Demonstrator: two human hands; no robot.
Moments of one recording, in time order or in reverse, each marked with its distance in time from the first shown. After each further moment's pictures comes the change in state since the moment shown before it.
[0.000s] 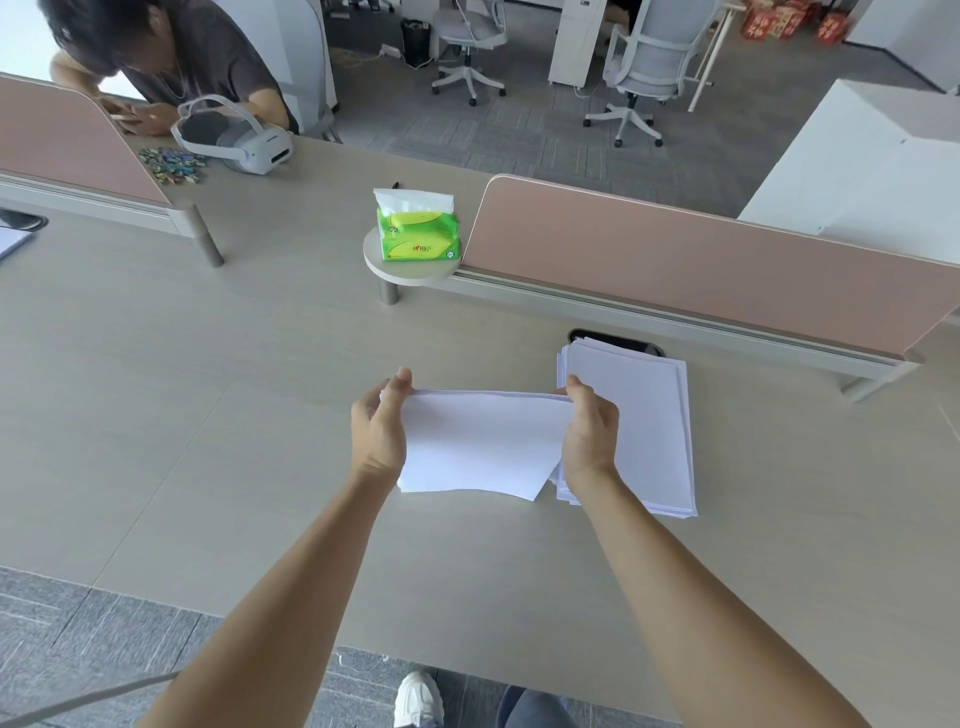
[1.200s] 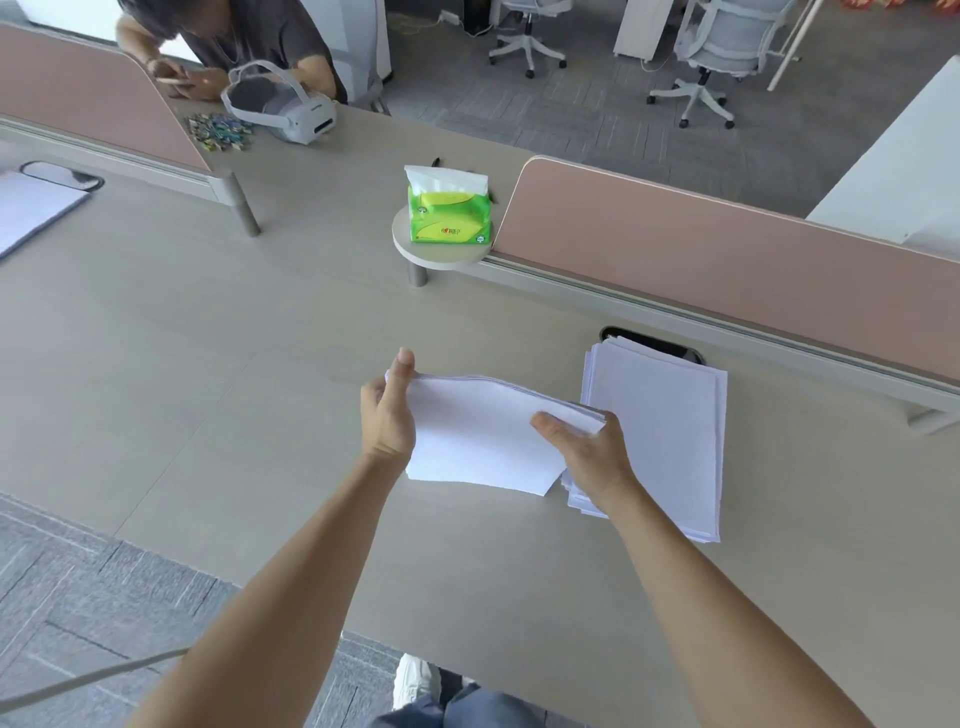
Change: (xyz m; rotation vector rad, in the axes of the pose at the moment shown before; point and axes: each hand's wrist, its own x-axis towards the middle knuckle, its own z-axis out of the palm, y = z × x) left_hand 0.009 -0.003 0.015 0.026 0.126 0.012; right_hand 0.017 0.003 -0.026 -0.259 -0.397 0.064
